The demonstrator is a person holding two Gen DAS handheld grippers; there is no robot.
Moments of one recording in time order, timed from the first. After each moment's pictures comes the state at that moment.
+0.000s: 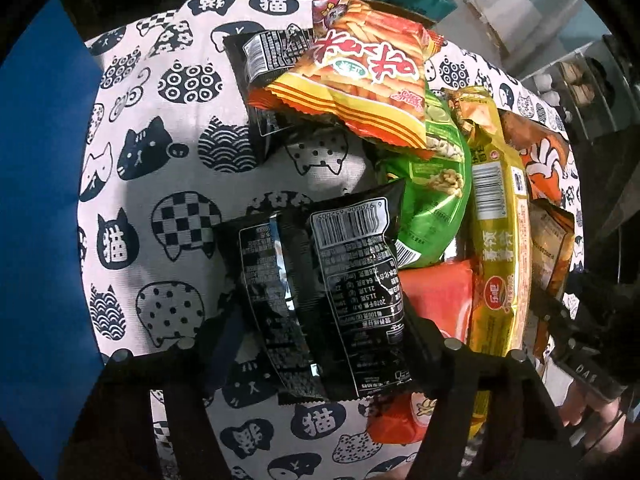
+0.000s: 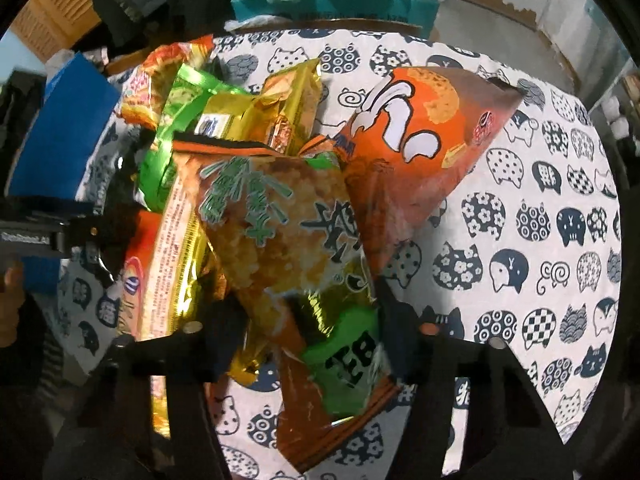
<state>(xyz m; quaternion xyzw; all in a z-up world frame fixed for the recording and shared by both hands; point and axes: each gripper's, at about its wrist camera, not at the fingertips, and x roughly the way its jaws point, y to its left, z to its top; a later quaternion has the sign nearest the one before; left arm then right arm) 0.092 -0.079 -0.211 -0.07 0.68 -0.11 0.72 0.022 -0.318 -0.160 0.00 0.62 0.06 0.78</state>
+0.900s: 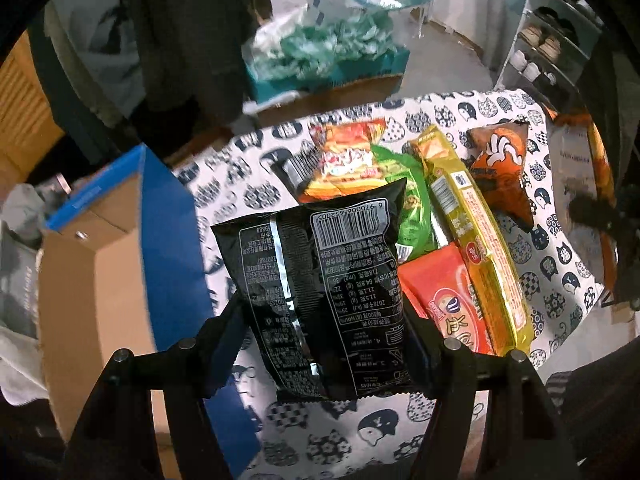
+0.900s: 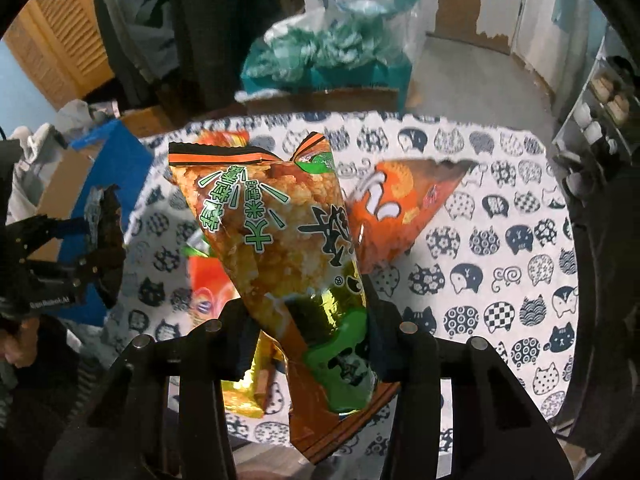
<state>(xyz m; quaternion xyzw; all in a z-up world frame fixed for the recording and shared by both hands) 0.039 -0.080 -0.104 0.12 0.54 -0.10 0.83 -0.006 -0.305 -0.068 0.02 0.54 0.04 0.84</state>
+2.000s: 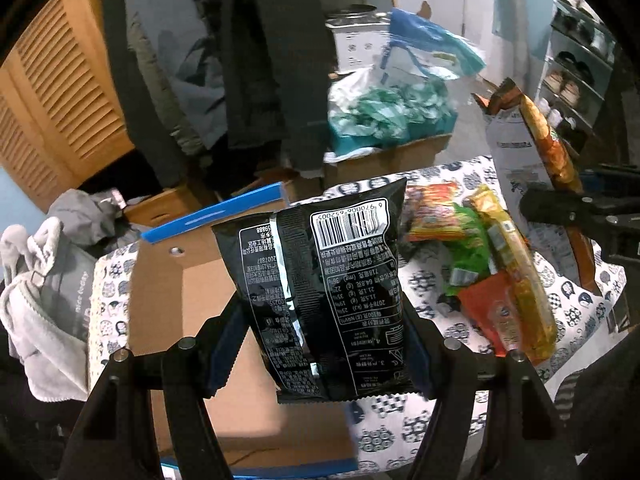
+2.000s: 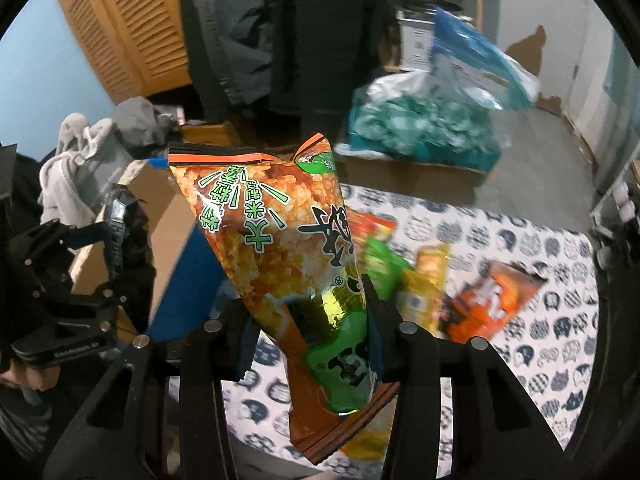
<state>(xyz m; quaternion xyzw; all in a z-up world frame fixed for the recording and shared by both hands) 0.020 0.019 -0.038 0.10 0.47 -0.04 0.87 0.041 -0.158 -0.015 -0.02 0.50 0.14 0.85</state>
